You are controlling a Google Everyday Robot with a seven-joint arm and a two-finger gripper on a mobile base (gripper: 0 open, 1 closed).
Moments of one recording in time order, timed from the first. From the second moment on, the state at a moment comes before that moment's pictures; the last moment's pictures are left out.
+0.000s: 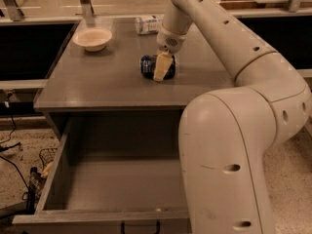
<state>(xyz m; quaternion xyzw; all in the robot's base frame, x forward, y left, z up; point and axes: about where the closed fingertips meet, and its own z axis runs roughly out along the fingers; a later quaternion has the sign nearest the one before) 0.729 -0.029 0.820 -0.66 0.73 0.08 0.12</state>
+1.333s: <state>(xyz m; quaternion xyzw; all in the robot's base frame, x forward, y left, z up) 0.729 -0.038 0.827 -0.66 0.74 0.07 0.13</state>
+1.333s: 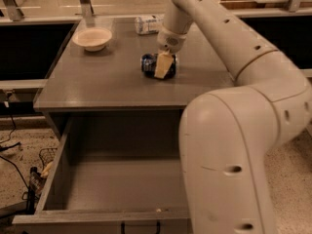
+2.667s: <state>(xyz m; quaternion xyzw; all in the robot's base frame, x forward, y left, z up) 0.670 -0.119 0.996 -0.63 0.73 -0.05 0.24</state>
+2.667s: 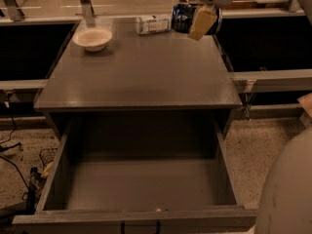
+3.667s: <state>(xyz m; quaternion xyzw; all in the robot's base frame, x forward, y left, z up) 0.576 -0.137 0.983 -0.63 0.73 -0.04 0.24</state>
